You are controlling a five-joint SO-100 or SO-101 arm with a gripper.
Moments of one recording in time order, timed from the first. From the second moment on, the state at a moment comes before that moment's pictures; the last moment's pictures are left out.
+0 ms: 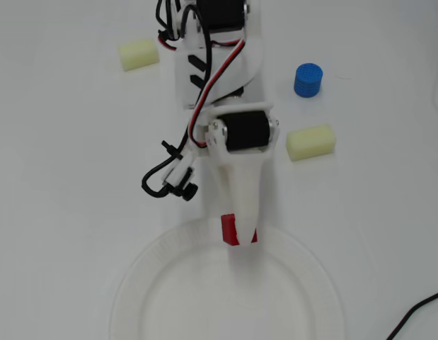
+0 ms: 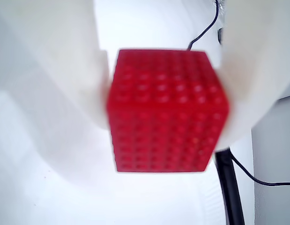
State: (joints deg) arm -2.2 86.5 117.7 -4.8 -18.2
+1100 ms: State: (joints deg) arm 1.3 125.8 120.4 39.0 -5.5
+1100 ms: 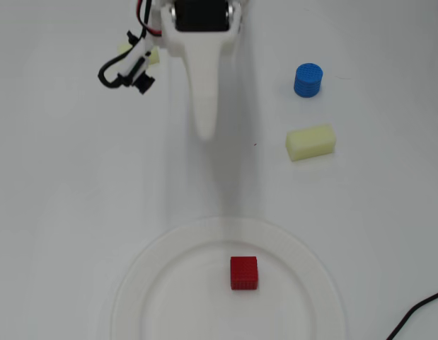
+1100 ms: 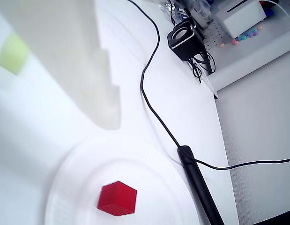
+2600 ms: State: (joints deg) arm -1.2 197.1 185.3 67.2 0.9
